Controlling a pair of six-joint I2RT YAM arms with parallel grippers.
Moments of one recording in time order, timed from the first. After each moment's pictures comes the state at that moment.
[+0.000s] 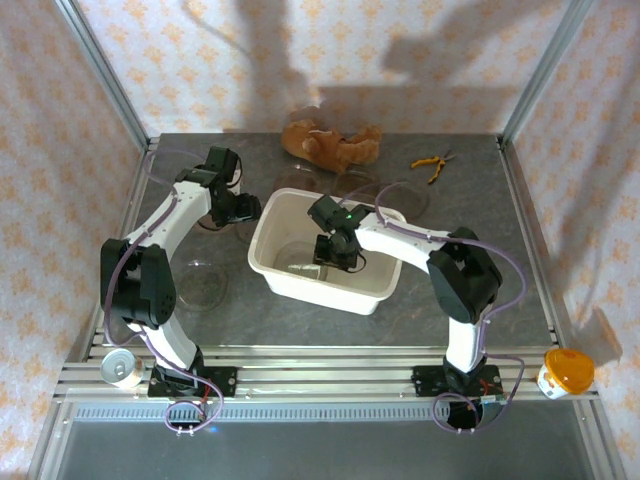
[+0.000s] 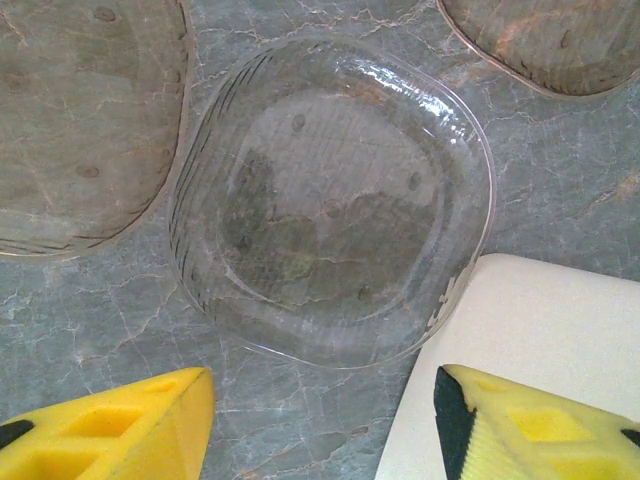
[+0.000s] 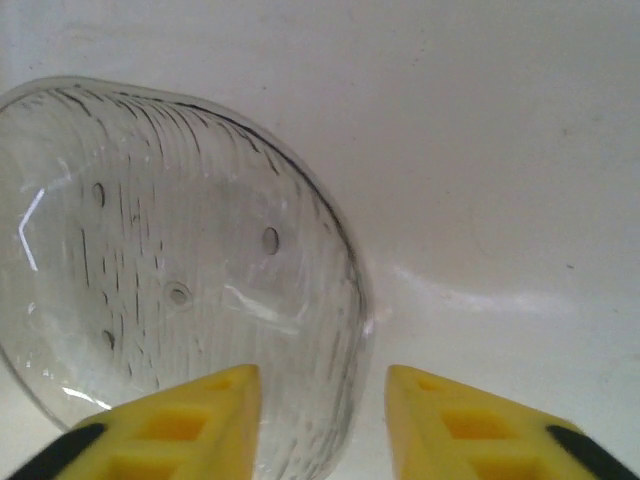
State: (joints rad) left arm -0.13 1.70 1.38 -0.88 0.11 -0.34; right arm 0.77 1.87 1.38 -0.79 -0.10 0.89
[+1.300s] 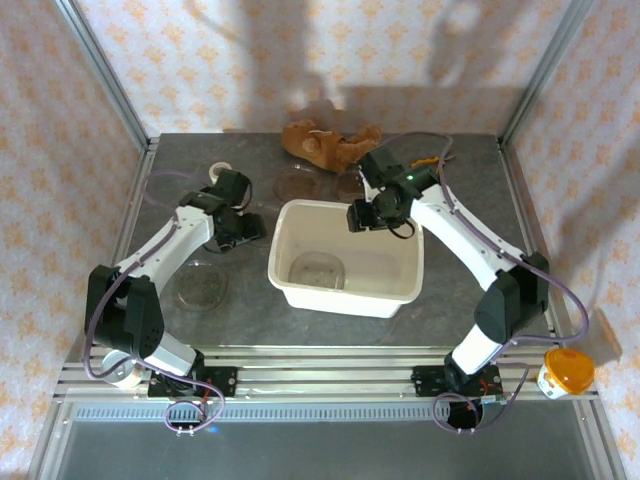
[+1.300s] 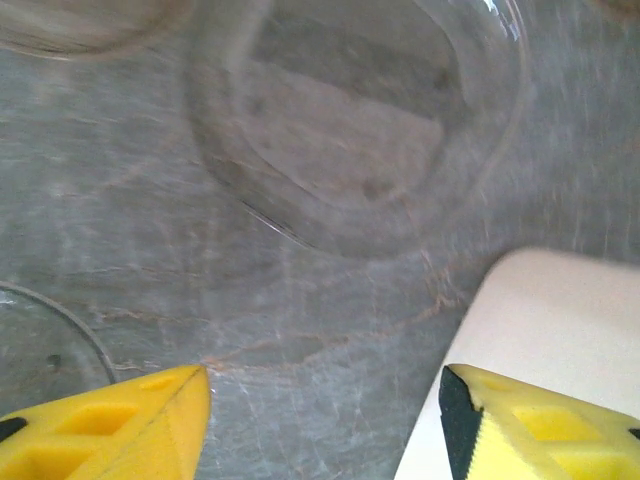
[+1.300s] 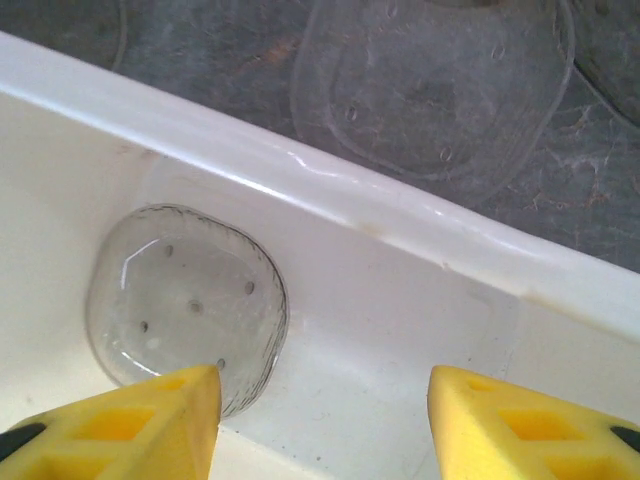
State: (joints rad) left arm -0.21 1.51 1.18 -0.87 0.03 -0.63; right arm 0.56 1.61 1.57 -1.11 -0.06 0.35
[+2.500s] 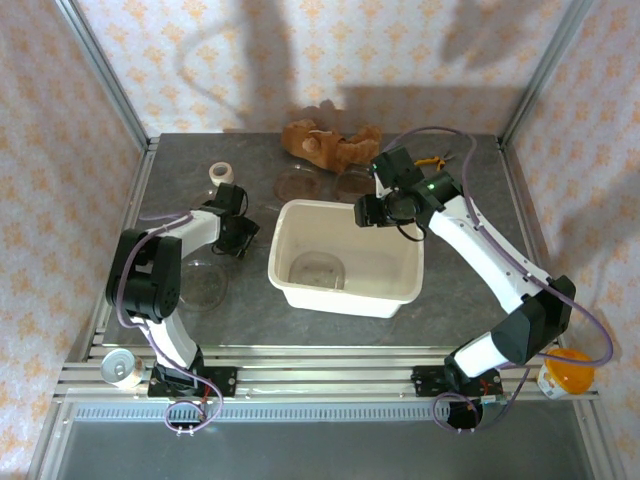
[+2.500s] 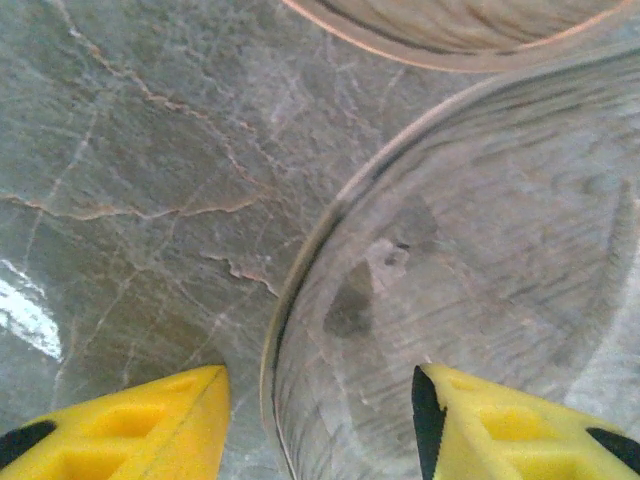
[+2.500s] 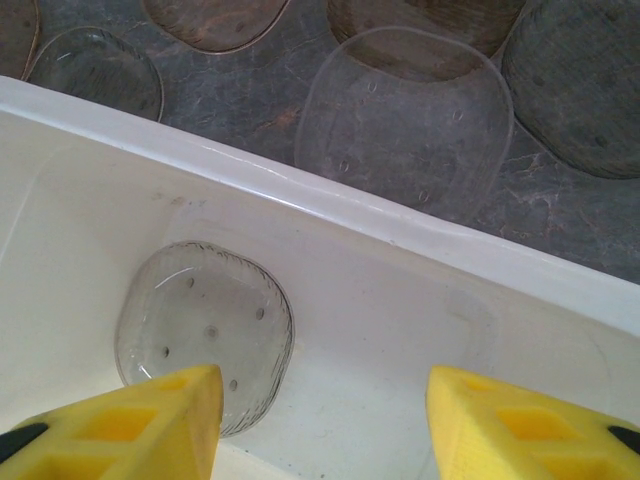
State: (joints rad) left arm -0.14 1.76 1.02 -0.47 0.09 -1.27; right arm 0.56 1.49 1.52 -1.06 0.00 0.38
